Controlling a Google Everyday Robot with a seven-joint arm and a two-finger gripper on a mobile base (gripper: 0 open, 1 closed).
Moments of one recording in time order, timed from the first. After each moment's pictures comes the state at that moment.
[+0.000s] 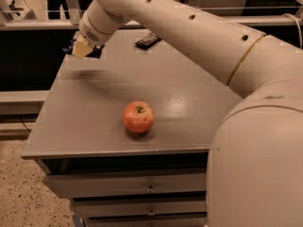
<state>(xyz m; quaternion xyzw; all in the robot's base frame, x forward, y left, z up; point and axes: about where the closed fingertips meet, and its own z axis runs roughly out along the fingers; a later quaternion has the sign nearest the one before) 0.704 0.182 0.920 -0.58 0.71 0.11 0.39</state>
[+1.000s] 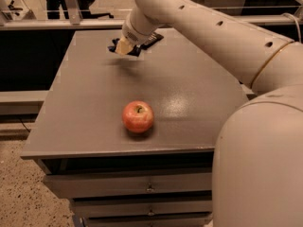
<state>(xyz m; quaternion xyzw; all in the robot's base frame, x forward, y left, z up) 0.765 0.055 0.888 -0.52 0.77 0.03 0.38</state>
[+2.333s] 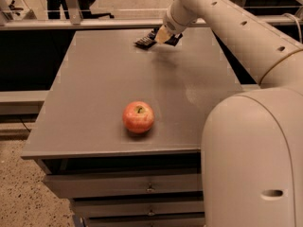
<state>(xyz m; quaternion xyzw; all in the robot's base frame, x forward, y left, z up) 0.834 -0.078 0.891 -0.43 0.82 -0.02 0.38</state>
